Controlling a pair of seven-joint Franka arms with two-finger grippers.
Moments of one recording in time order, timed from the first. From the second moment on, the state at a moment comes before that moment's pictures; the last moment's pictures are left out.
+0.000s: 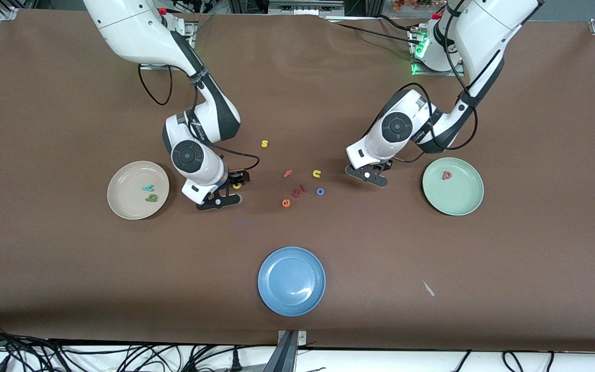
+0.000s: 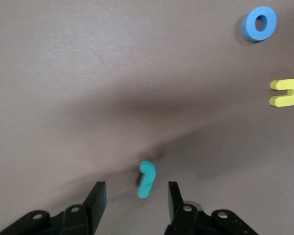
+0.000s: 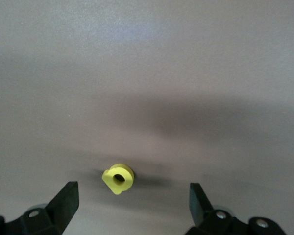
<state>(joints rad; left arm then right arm) -0.01 0.54 -0.54 -2.10 0.22 2.45 -0.35 0.49 0.61 0.00 -1.84 0.12 2.37 0.20</state>
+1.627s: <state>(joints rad) 0.00 0.45 -0.54 -2.03 0.32 2.22 -0.44 0.50 0.60 0.02 -1.91 0.11 2.49 0.08</state>
